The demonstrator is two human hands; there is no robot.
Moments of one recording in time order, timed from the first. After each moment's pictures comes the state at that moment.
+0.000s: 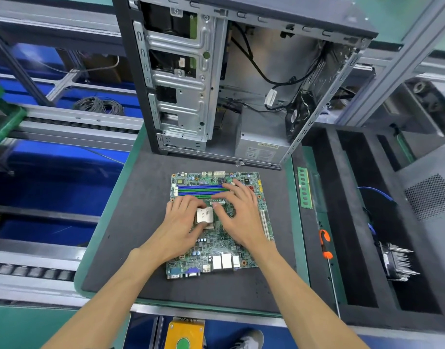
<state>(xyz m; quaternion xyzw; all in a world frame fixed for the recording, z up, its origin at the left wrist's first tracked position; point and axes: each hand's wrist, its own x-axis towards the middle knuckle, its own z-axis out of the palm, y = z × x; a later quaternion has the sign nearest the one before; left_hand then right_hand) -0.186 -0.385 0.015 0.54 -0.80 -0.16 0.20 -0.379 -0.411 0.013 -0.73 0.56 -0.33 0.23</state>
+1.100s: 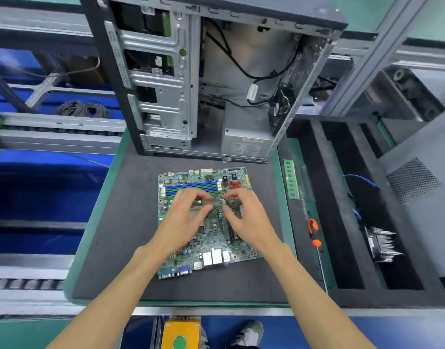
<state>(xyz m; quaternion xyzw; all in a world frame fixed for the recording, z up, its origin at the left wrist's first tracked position) -0.222 -0.393 0.041 0.53 -0.72 -0.32 0.32 -0.419 -0.392 0.033 -0.70 0.56 -0.32 0.30</state>
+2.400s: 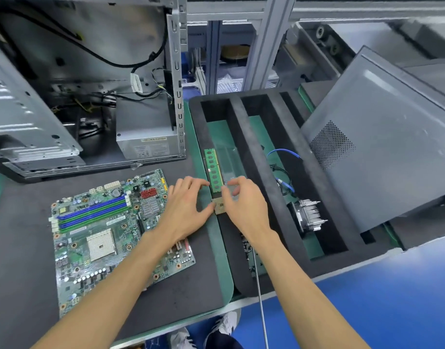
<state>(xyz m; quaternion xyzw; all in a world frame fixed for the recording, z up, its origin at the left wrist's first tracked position) -0.407 -0.443 0.024 0.47 -0.84 -0.21 0.18 -0.566 -0.393 0.044 -0.51 0.79 -0.28 0.22</state>
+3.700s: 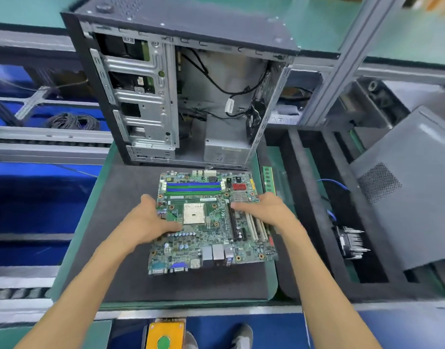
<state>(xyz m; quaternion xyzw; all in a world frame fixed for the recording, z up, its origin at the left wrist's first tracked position) -0.209 -0.389 0.123 0.74 -0.54 -0.41 0.04 -0.484 -0.404 0.126 -0.49 0.76 -0.06 0.42</state>
